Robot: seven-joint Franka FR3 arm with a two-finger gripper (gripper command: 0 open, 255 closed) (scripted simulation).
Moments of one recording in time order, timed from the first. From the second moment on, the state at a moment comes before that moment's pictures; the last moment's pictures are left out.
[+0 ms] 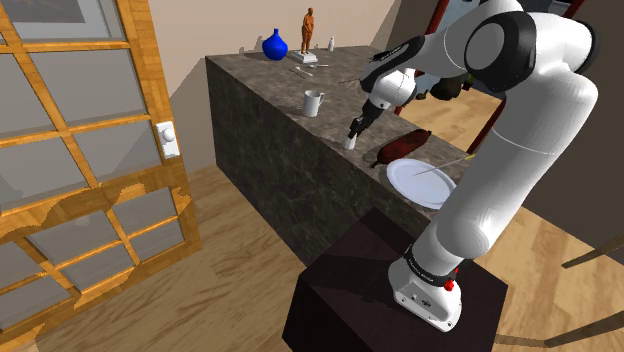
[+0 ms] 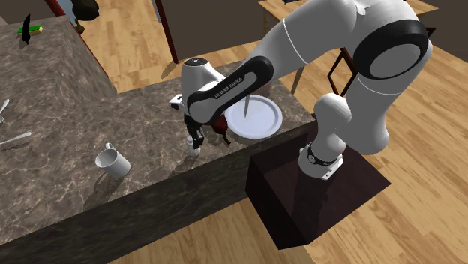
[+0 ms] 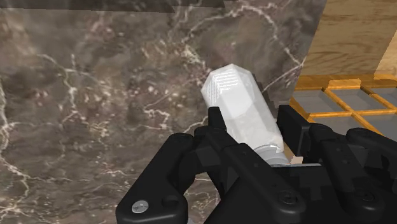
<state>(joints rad) 0.05 0.08 -0.64 -2.28 0.45 2.44 -0.89</state>
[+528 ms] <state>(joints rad) 0.06 0.02 -0.65 -2.26 0.36 2.39 -0.82</state>
